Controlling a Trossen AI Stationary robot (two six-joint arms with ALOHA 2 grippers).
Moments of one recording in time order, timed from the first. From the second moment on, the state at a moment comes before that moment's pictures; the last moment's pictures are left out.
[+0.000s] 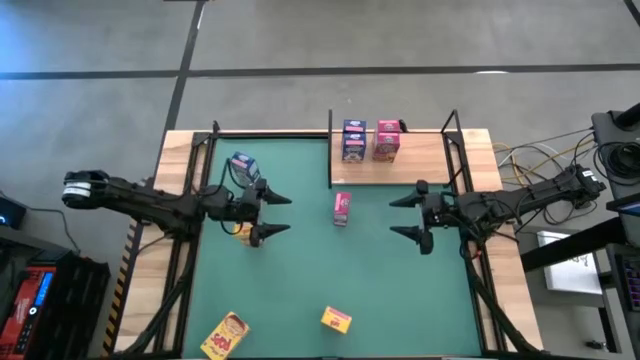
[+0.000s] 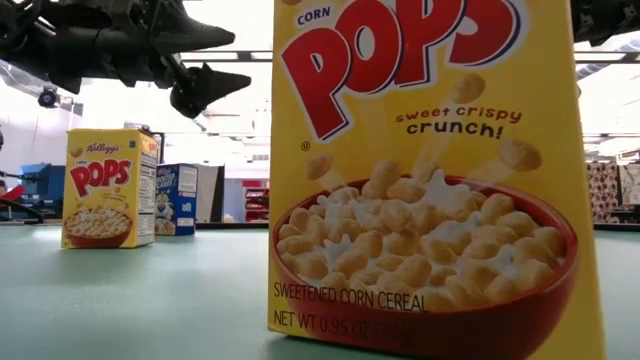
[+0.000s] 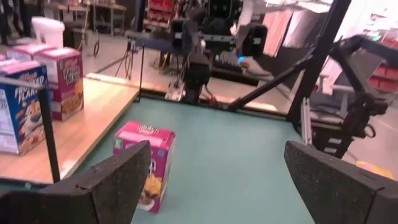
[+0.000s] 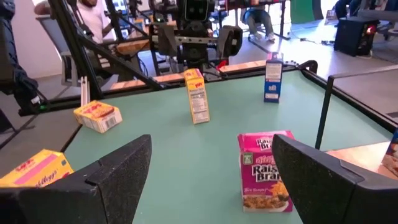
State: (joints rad) left arm 0.00 1.02 0.30 0.69 0.02 -0.19; right arm 0.25 0.64 0.38 0.12 0.27 0.18
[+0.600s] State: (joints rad) left arm 0.00 1.02 0.28 0.77 0.01 -0.09; right arm 0.25 0.65 0.38 0.27 0.26 0.19
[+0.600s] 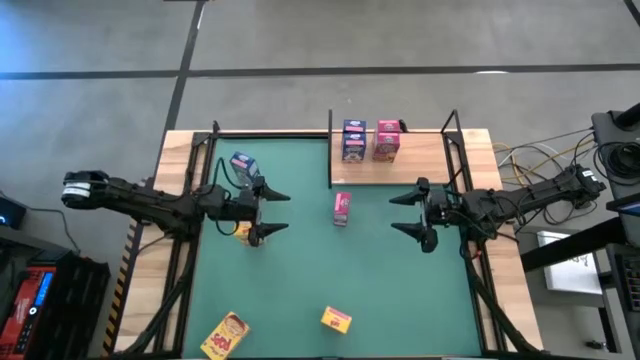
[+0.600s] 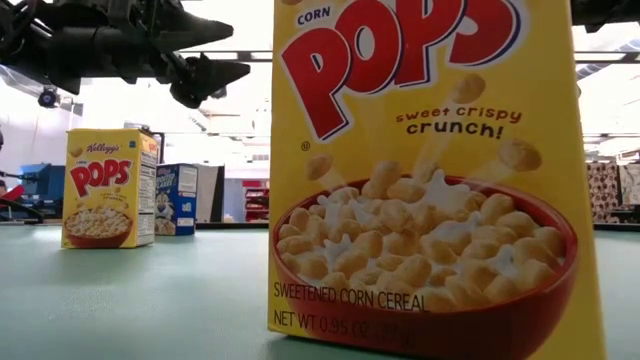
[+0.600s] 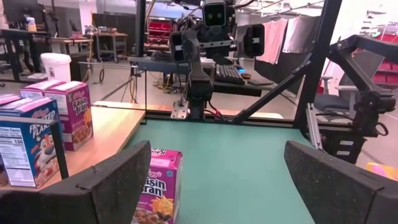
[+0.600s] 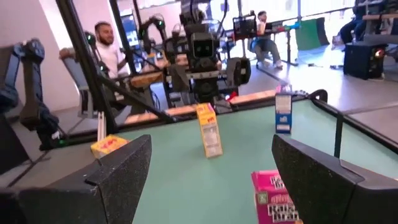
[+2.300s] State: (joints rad) left arm 0.00 1.00 0.28 0.77 0.22 -0.22; right arm 0.03 1.33 1.21 -0.69 0.39 0.82
